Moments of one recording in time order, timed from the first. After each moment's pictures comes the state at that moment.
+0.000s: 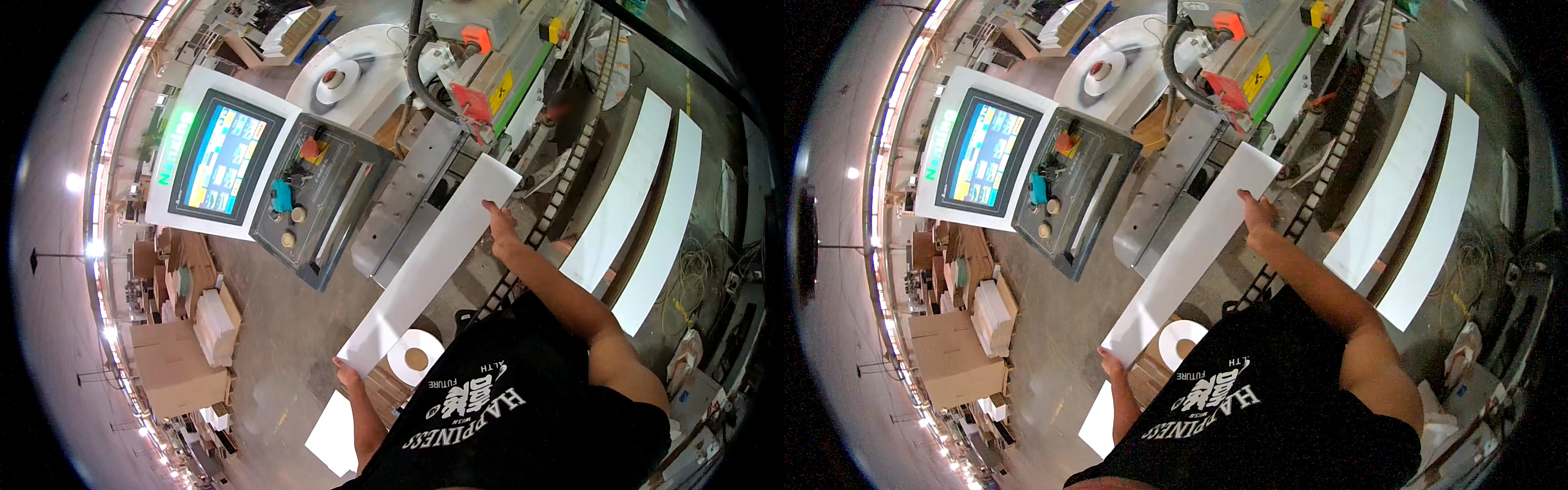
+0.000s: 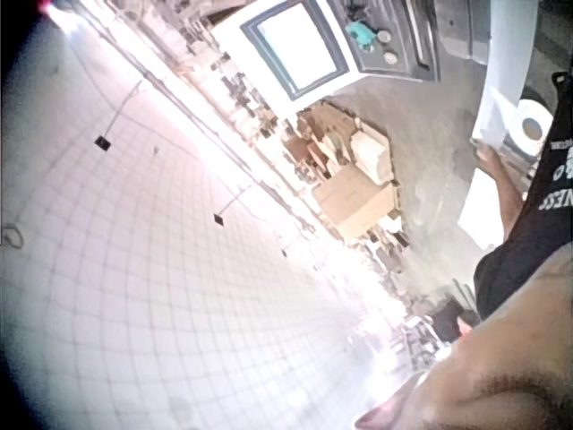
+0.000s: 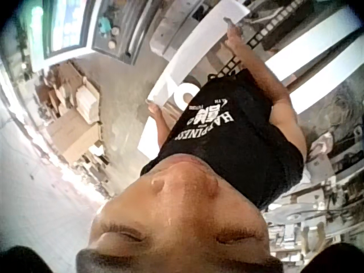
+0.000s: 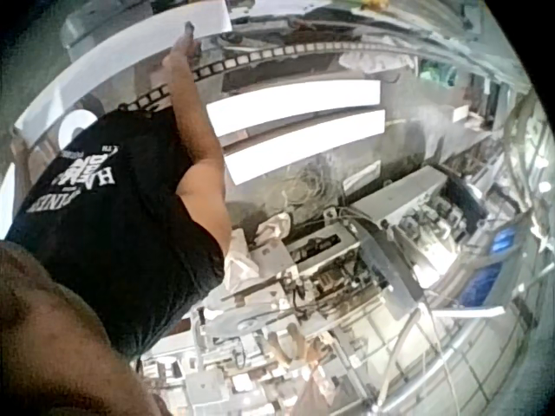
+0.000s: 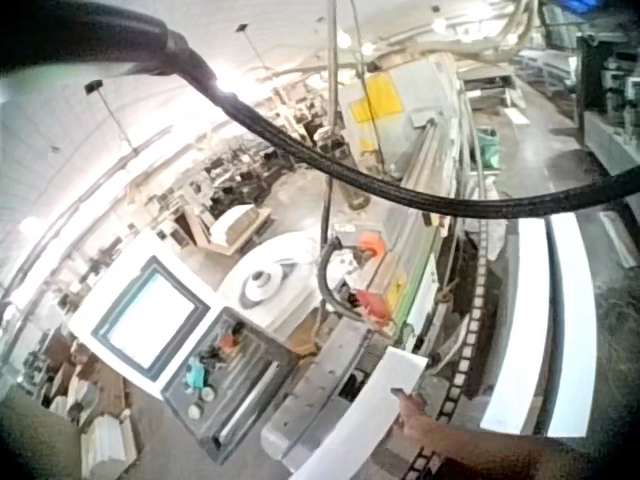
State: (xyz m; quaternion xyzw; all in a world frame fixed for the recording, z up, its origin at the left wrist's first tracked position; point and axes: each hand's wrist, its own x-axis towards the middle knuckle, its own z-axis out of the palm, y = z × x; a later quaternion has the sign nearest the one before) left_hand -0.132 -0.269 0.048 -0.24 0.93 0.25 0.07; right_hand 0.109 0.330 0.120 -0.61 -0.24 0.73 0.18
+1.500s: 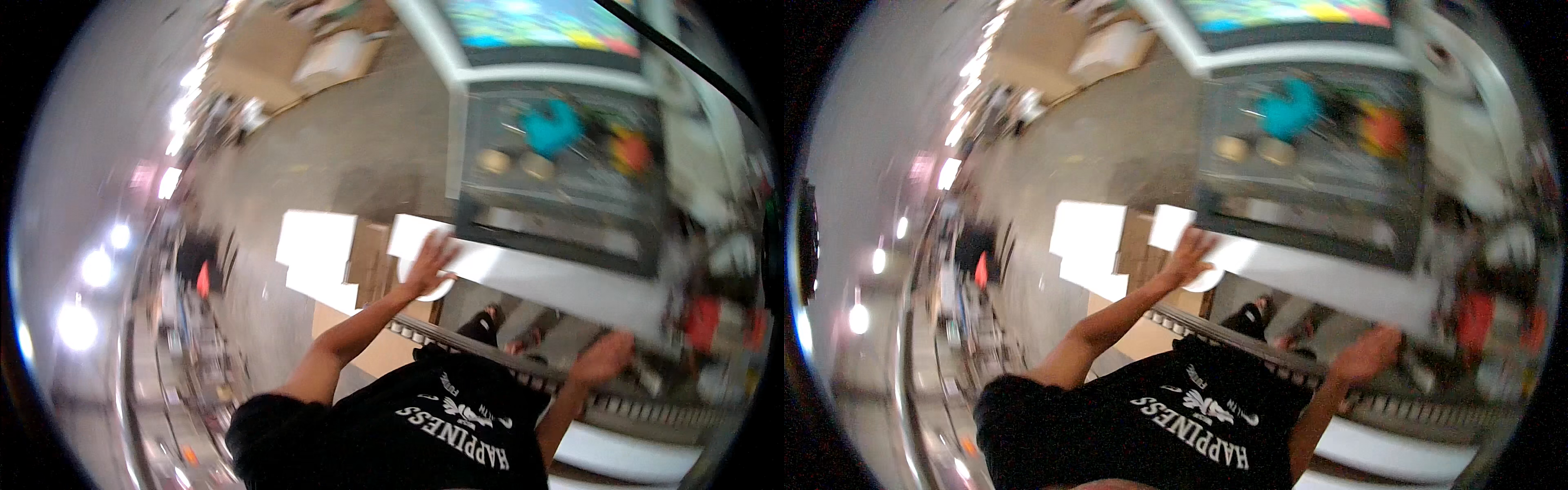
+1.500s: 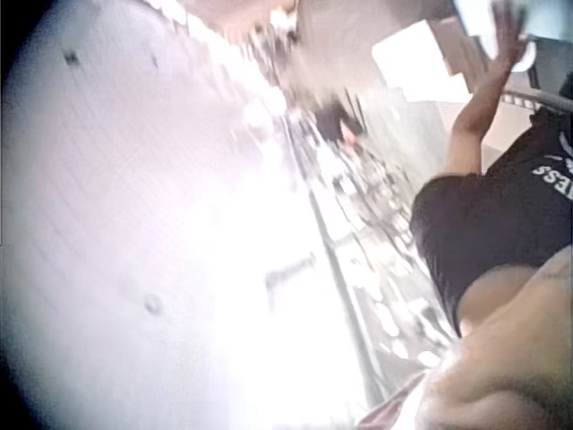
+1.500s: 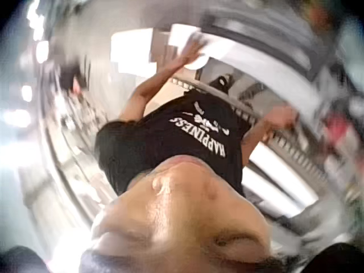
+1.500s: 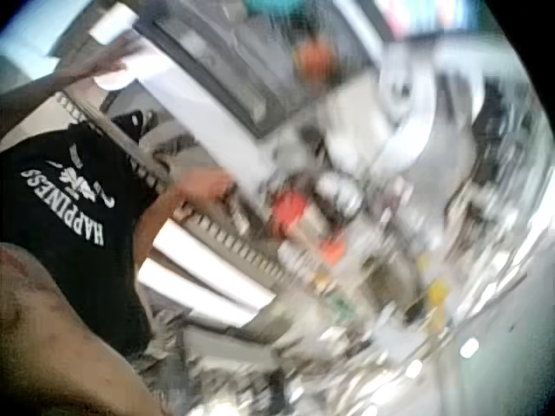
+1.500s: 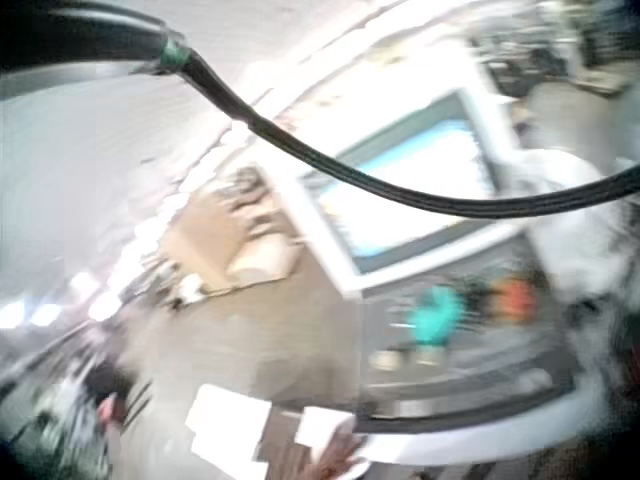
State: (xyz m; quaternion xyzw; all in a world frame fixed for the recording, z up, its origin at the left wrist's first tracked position) left_hand -0.085 -0.110 0.074 0.32 0.94 0.06 -0.02; right_hand 0.107 0.363 0.011 -0.30 -0.26 0.85 0.36
